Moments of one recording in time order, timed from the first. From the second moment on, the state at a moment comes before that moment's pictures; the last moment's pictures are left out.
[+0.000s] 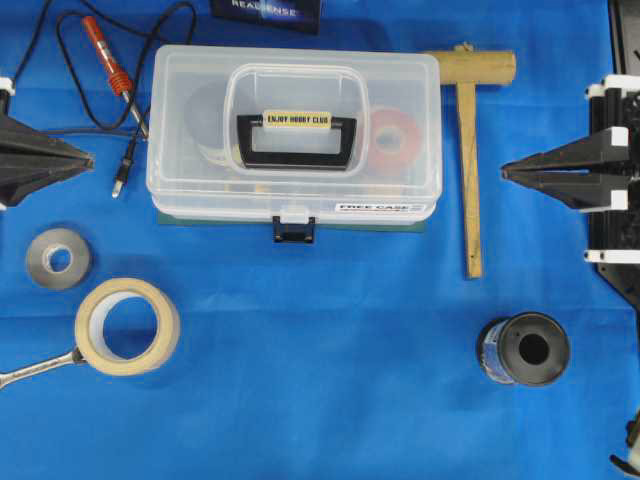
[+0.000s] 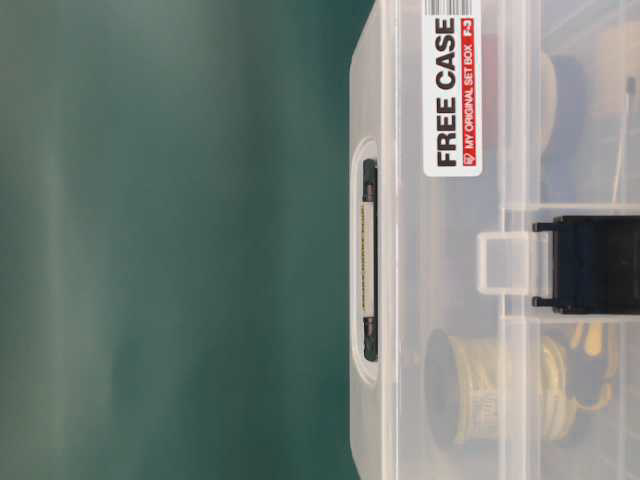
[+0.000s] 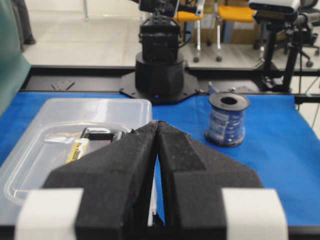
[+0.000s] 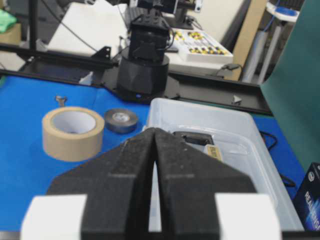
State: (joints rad) left arm 0.00 -0.97 1.18 0.00 -0.29 0.00; right arm 0.00 -0.97 1.19 0.00 -0.29 0.00
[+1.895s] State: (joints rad) left arm 0.37 -0.52 1.24 -0.04 -0.23 0.04; right arm -0.34 -0.50 1.13 0.06 0.00 0.02
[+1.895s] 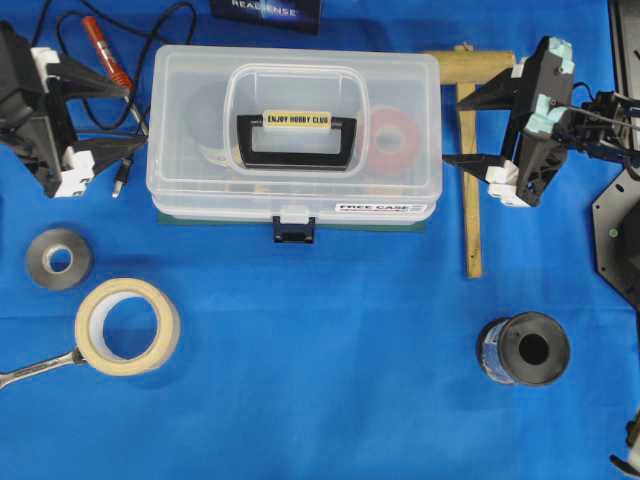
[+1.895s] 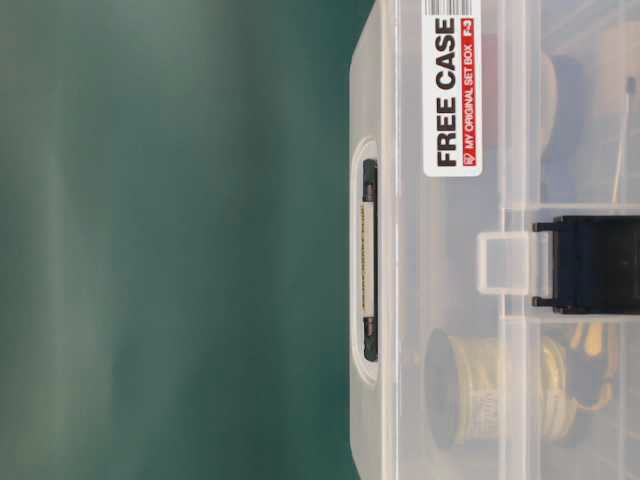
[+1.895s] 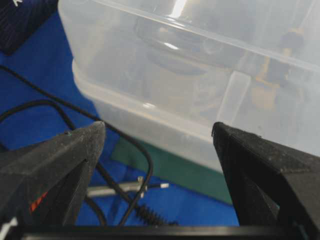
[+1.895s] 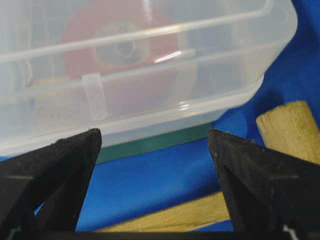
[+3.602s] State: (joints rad) left arm 0.45 -0.58 1.17 -0.04 -0.24 0.04; right arm -0.40 -0.62 1.05 0.06 0.04 0.01
